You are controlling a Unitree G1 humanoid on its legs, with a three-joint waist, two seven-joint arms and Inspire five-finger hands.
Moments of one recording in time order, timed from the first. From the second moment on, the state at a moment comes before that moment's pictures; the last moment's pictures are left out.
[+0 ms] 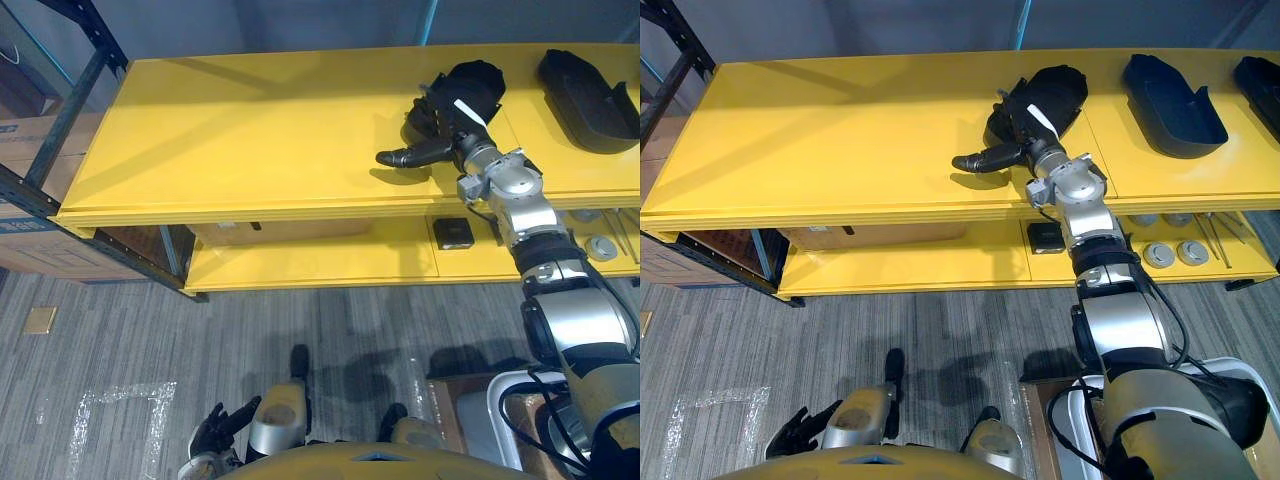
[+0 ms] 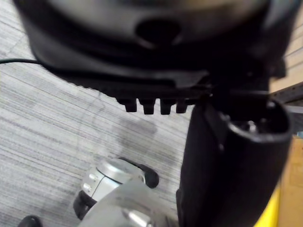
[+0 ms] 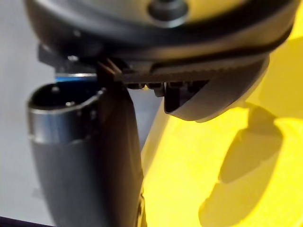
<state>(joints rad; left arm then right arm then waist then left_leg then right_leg) 0.28 0.10 0.08 0.81 -0.39 -0.02 0.06 -0.96 -0.52 0.15 0.91 0.12 -0.13 0.32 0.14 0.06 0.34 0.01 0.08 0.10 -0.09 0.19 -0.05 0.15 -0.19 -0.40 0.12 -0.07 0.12</state>
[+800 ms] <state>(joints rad) 0.28 0.12 0.09 0.82 -0.38 -0.04 0.06 -0.83 -0.56 0.01 0.30 -0.08 -0.11 -0.20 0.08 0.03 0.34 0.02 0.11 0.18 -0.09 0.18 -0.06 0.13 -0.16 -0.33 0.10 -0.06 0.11</state>
